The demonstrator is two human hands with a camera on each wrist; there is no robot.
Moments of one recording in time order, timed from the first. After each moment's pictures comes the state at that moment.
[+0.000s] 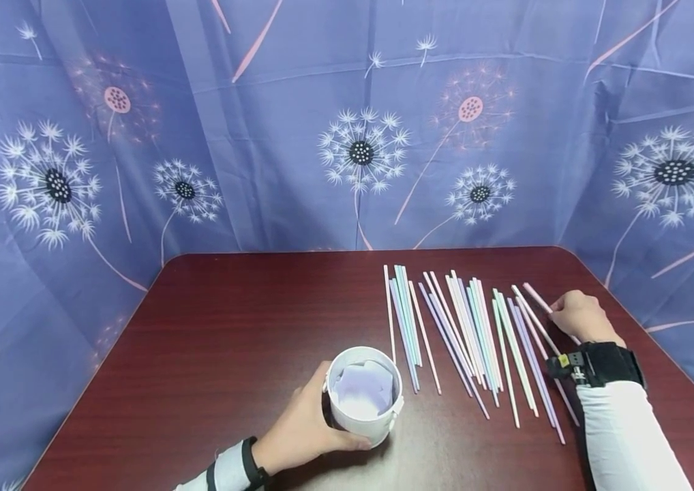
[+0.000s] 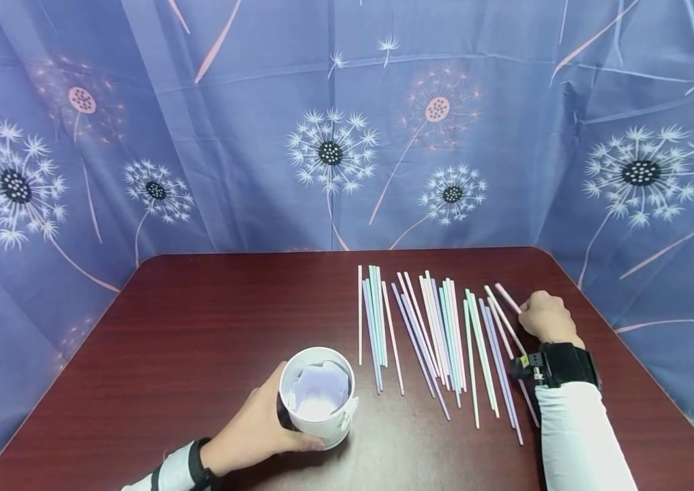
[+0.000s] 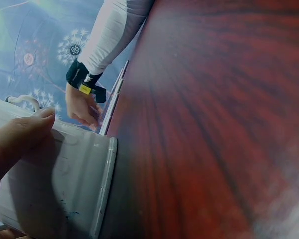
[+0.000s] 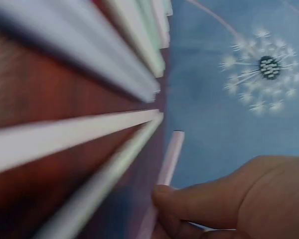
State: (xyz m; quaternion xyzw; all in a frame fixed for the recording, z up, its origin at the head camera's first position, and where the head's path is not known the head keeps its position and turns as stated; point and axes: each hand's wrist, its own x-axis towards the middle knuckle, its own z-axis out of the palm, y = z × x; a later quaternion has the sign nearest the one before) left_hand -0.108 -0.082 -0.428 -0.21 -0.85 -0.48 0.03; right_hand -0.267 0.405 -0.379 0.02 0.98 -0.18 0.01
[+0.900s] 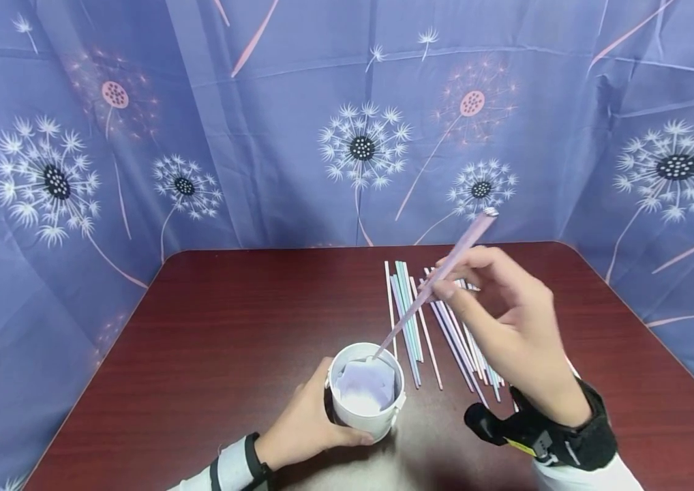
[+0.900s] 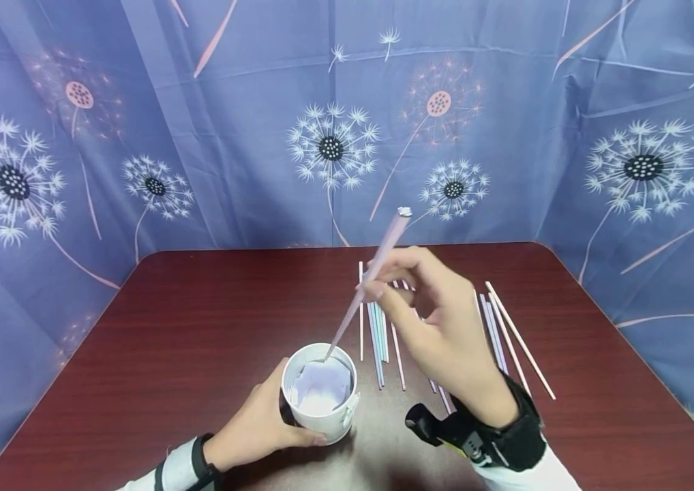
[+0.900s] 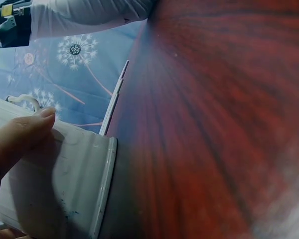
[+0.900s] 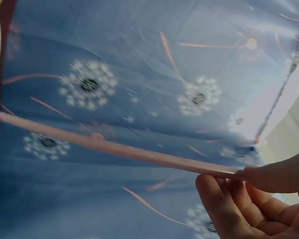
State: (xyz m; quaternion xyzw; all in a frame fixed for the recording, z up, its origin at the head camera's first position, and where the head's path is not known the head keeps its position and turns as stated) left_hand -0.108 -0.082 -0.428 -0.21 -0.85 -0.49 0.02; right_hand -0.126 0.163 -0.241 -0.40 0.63 -0.63 -0.24
